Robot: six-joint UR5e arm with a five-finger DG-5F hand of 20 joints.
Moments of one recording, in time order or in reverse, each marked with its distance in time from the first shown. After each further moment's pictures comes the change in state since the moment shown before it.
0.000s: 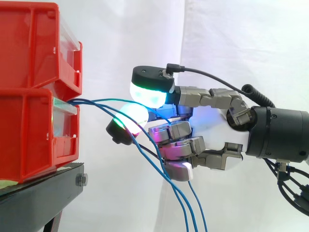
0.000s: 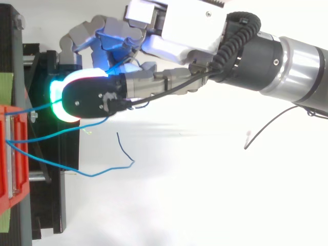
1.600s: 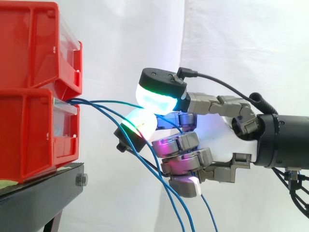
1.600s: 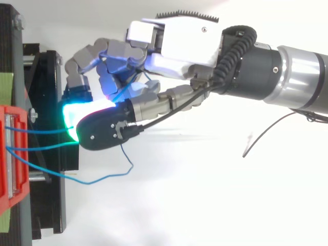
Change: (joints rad) arm 0.008 0.003 -0.002 -0.077 -0.047 0.086
